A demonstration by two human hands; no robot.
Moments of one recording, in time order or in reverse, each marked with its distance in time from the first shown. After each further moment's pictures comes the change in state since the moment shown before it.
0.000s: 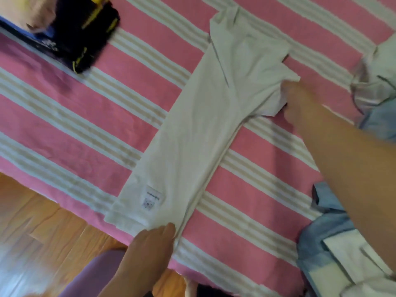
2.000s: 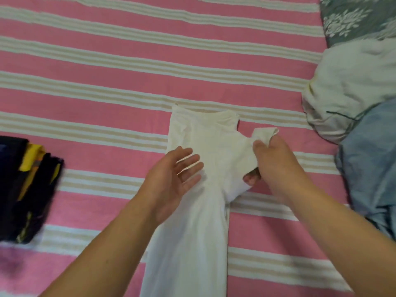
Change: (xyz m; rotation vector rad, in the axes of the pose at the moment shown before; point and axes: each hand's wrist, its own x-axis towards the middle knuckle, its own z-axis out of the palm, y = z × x) left_hand 0.287 0.060 -0.286 -1.723 -0.119 -0.023; right_hand -0.061 -0.050 -0.002 -0.015 -0.048 -0.059
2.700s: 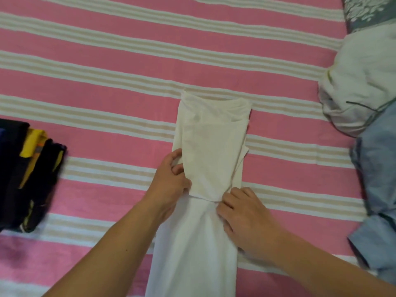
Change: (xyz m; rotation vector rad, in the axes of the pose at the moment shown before) left_hand 0.014 -0.029 -0.043 0.364 0.106 0.032; right_hand -0.035 0.119 0.042 -1.245 -0.309 -1.055
